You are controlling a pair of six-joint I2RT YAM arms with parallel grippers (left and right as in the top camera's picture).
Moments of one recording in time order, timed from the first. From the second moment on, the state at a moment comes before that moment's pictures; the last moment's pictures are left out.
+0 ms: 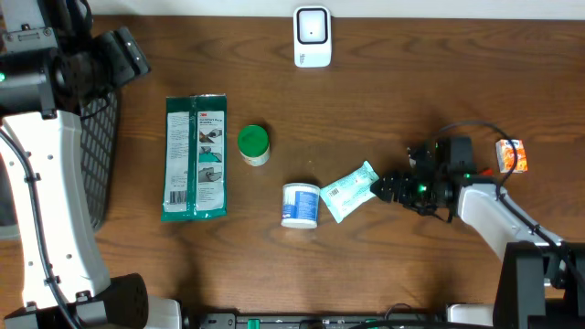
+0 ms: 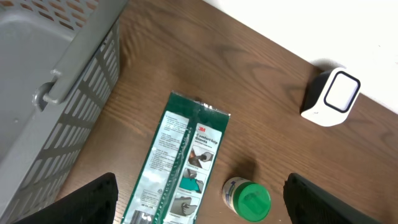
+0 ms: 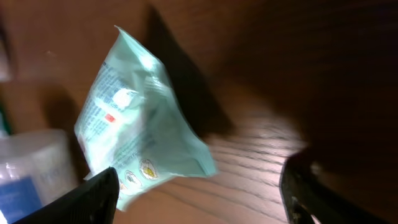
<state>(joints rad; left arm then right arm) 0.17 1.63 1.99 -1.26 0.10 -0.33 0.01 1.55 0.67 -0.38 -0.52 0.32</state>
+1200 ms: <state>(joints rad) 0.17 1.63 1.99 -1.26 0.10 -0.33 0.19 1.50 0.51 -0.03 -0.48 0.75</state>
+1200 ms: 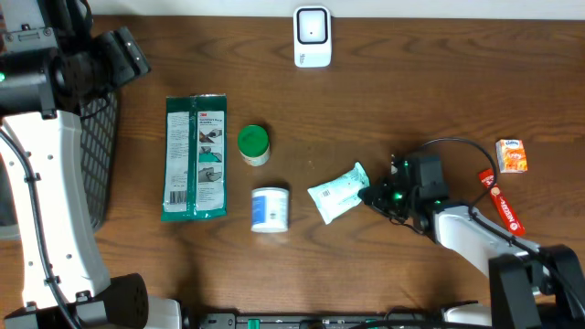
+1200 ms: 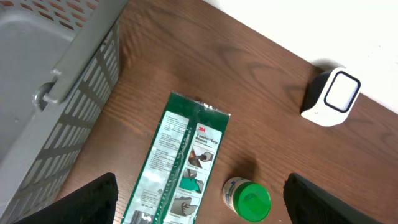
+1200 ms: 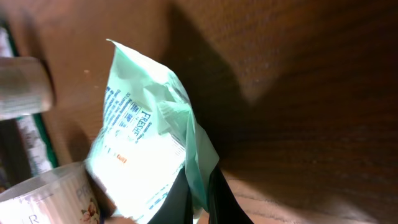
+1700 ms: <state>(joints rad) 0.17 1.63 1.99 -1.26 0.10 -0.33 0.15 1.37 0.50 -0.14 -0.44 0.63</state>
